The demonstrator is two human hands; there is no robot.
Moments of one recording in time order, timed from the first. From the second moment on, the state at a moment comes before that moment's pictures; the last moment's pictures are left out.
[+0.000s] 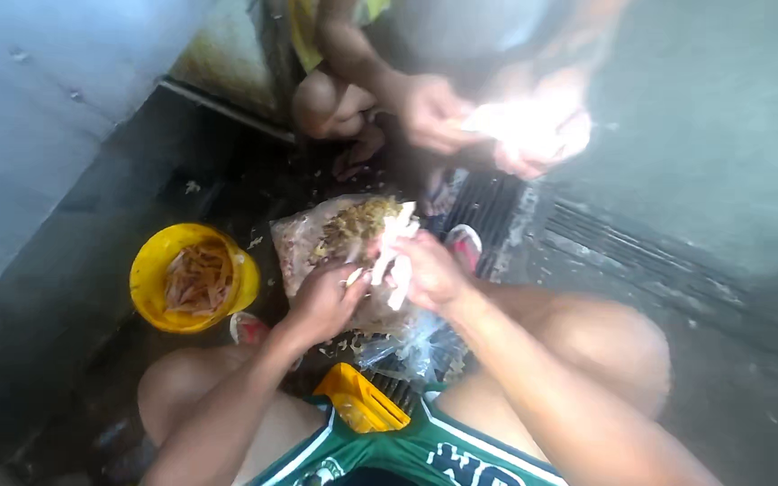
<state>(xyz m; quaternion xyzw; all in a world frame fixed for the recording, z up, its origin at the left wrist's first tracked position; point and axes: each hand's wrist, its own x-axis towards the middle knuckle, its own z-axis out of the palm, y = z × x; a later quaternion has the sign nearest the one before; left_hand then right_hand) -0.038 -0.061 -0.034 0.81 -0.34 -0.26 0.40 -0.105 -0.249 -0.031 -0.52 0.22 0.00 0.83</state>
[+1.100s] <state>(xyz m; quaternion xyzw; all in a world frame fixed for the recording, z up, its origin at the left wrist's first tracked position) -0.009 -0.023 -0.008 0.72 -0.47 -0.32 0.39 -0.088 -0.248 -0.020 -0.87 -0.04 0.18 0.45</state>
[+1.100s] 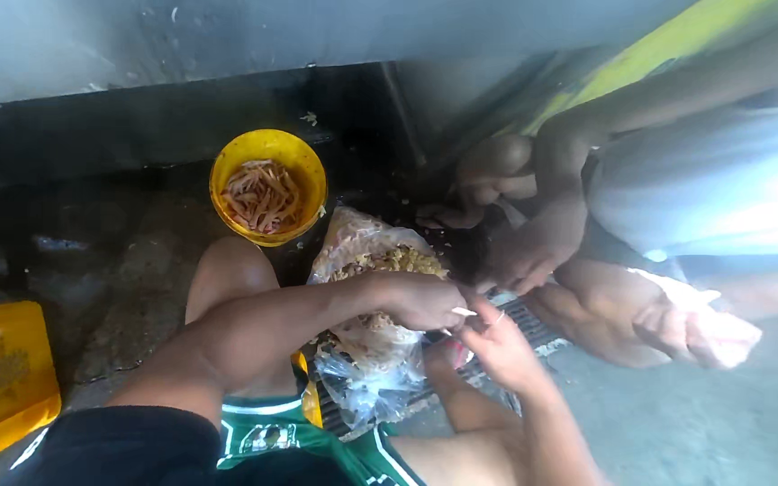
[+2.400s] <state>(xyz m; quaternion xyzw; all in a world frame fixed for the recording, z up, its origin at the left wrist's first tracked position) 0.103 0.034 -0.026 0.79 0.16 -0.02 0.59 -0.134 -0.226 -0.028 -0.83 0.05 0.23 0.50</state>
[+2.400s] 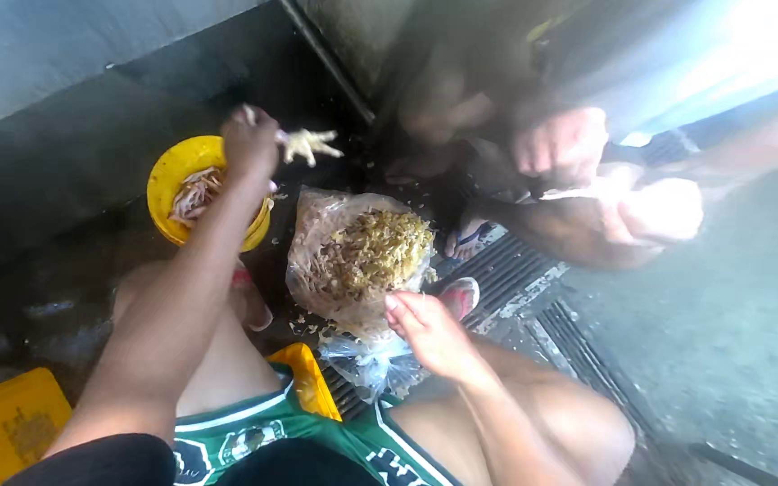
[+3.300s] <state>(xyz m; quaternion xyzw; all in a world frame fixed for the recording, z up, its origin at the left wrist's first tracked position) 0.072 0.004 -0.020 0.64 0.17 -0.03 0.75 -0.114 -0.220 -0.027 -0.71 0.06 0.13 0.69</state>
